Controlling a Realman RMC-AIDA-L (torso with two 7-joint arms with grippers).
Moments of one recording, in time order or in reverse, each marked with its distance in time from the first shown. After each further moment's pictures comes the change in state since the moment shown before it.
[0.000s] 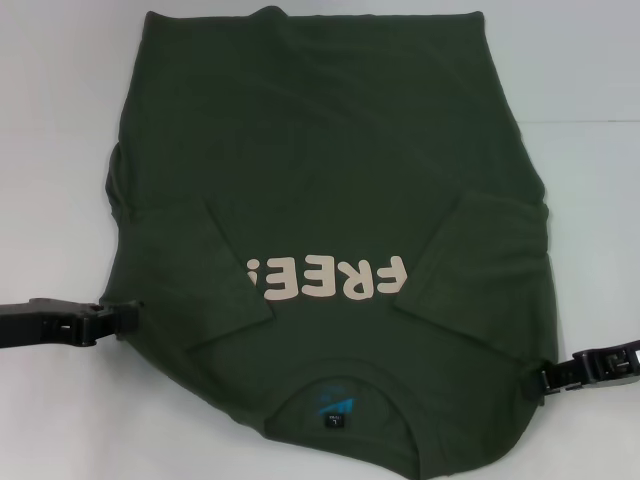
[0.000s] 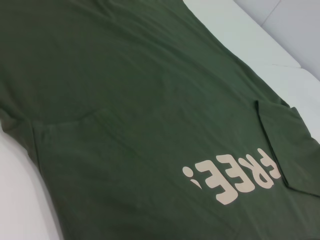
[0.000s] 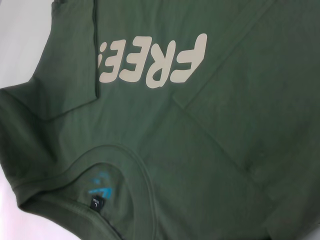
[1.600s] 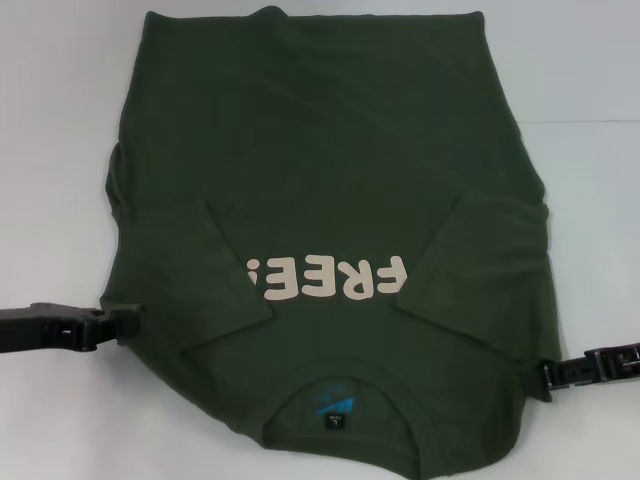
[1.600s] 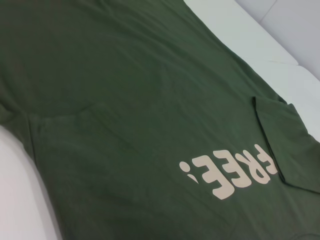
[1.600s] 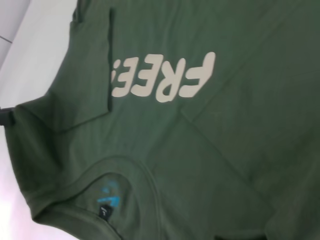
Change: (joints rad) left arm 0.004 -0.001 0.000 -0.001 0.003 0.009 0.002; right arm -0.030 -0.008 0.030 -0.001 0.039 -0.011 -0.062
